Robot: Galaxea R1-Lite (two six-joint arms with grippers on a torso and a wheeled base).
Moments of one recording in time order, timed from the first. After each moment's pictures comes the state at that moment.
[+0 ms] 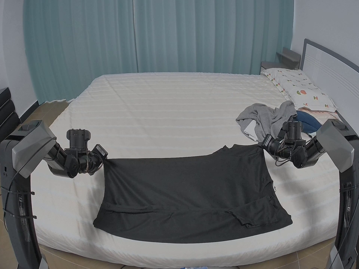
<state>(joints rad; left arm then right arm) 0.01 2.36 -1.16 -0.59 -0.12 -0.82 0.01 2.44 -1.34 -0.66 0.27 0.67</state>
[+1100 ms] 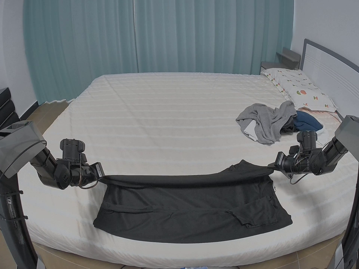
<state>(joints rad) 0.00 2.21 -0.88 -0.58 -0.12 -0.38 -0.03 2.22 -0.98 -0.52 0.38 0.52</state>
